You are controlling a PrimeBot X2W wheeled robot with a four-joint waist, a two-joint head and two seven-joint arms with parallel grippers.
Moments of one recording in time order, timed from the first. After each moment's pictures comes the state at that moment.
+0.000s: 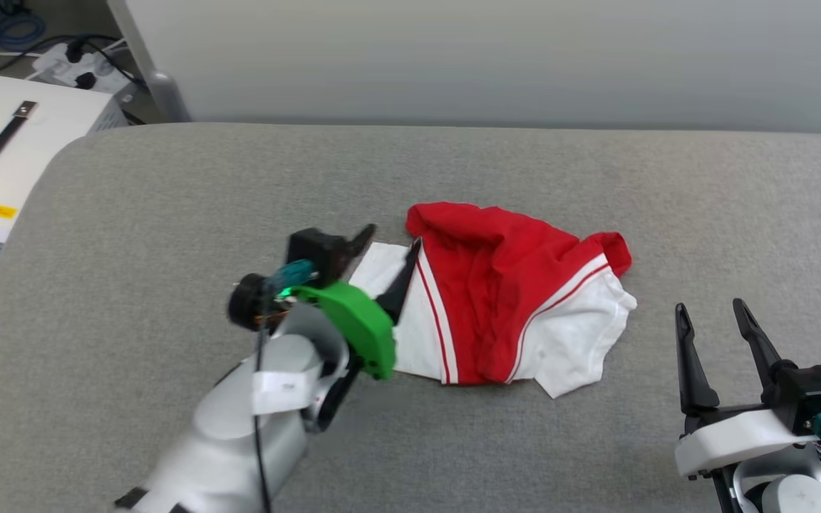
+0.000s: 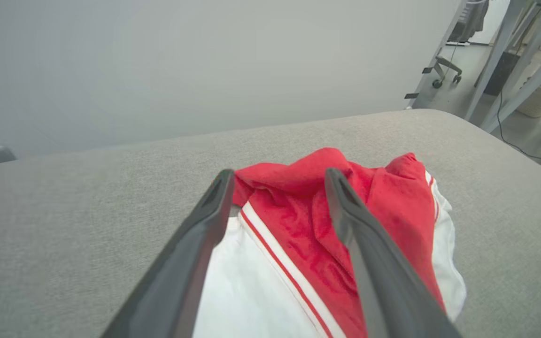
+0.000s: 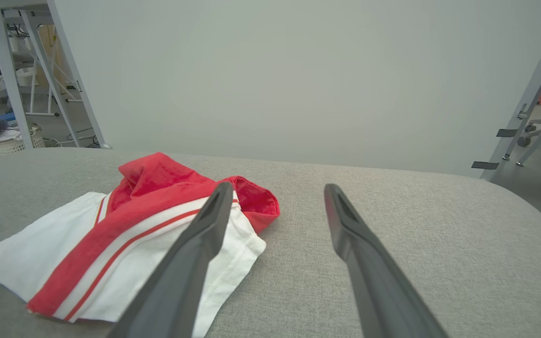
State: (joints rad) left arm -0.68 0.20 -0.84 0.67 -0.78 -0.01 -0.26; right arm -0.03 -0.05 -0.06 0.10 0.05 0.13 -0.26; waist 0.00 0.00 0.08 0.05
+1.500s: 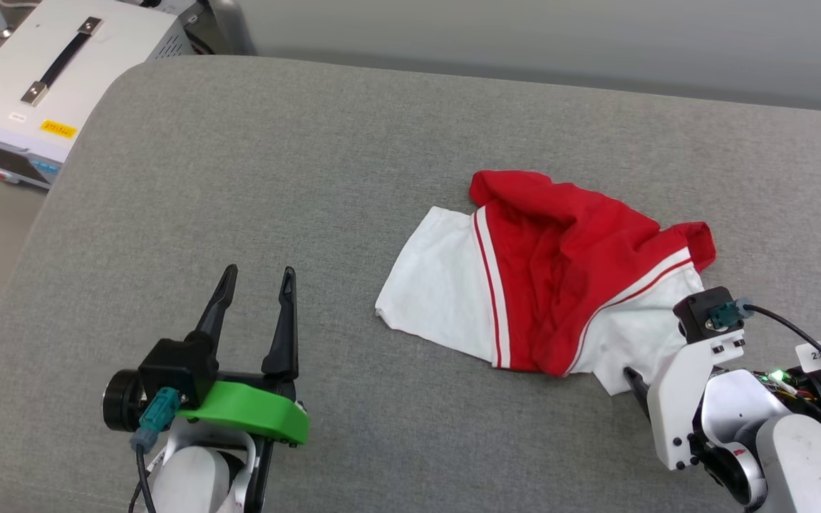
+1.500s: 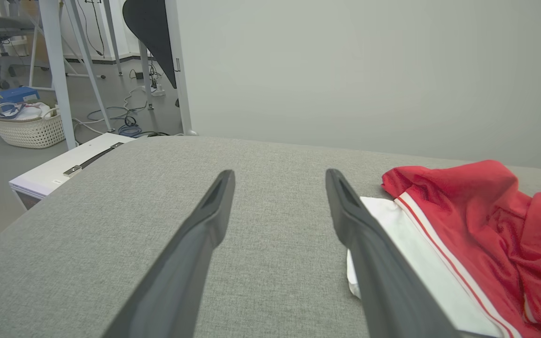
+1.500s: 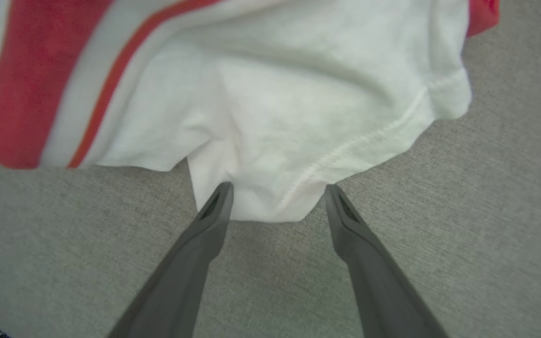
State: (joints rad) left arm -0.13 0.07 -0.08 0.12 -0.18 -0.09 -0.26; right arm -0.16 -0.18 0.13 0.04 0.18 0.13 0.71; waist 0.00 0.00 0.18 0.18
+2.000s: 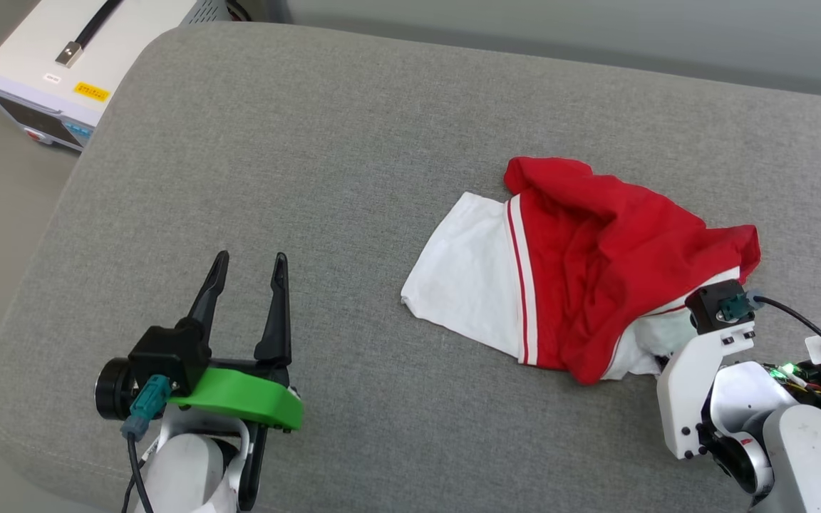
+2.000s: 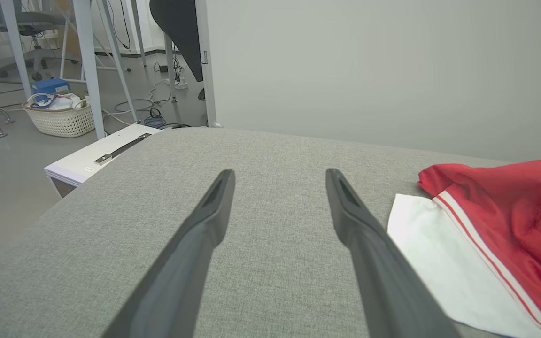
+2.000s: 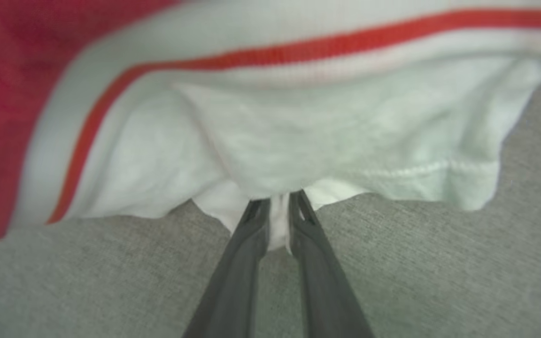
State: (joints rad) left arm -0.16 0.06 -0.05 0.14 -0.17 -0.11 -0.26; right arm -0.19 -0.20 0.14 0.15 0.17 0.13 0.72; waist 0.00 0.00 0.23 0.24
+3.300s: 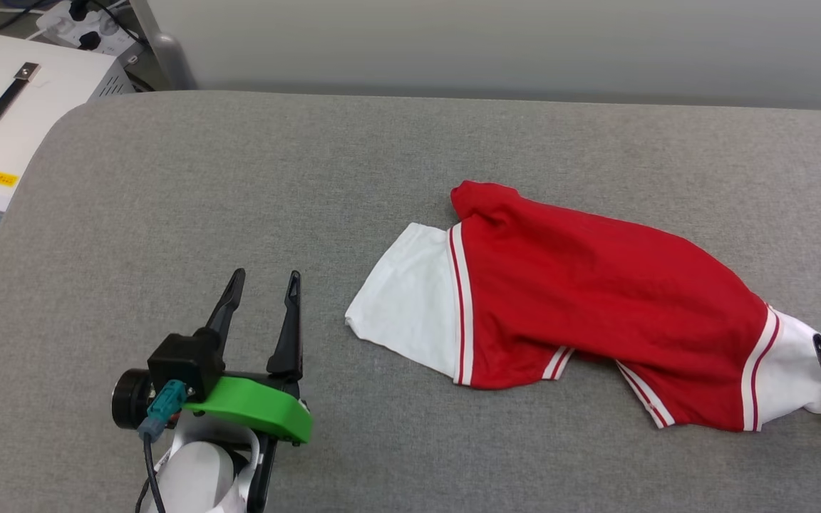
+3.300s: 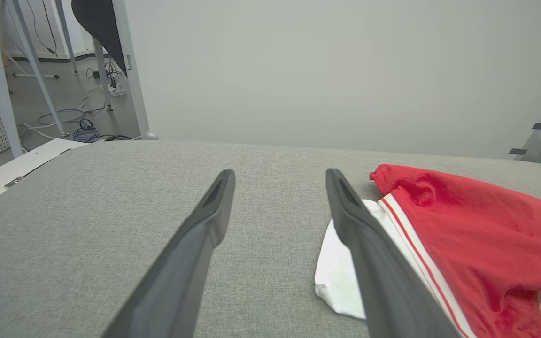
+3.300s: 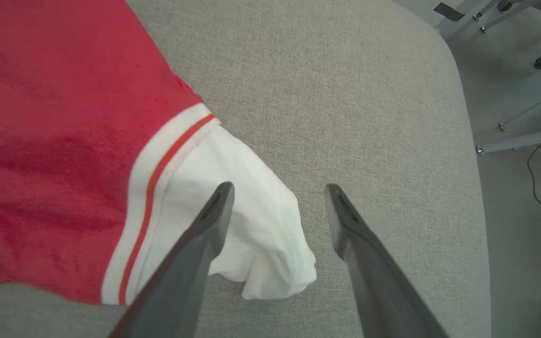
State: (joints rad) left arm -0.15 0.05 -0.07 0.20 -0.16 -0.12 -0.26; right arm -0.14 -0.47 -0.05 0.20 0.16 0.13 0.44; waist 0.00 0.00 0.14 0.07
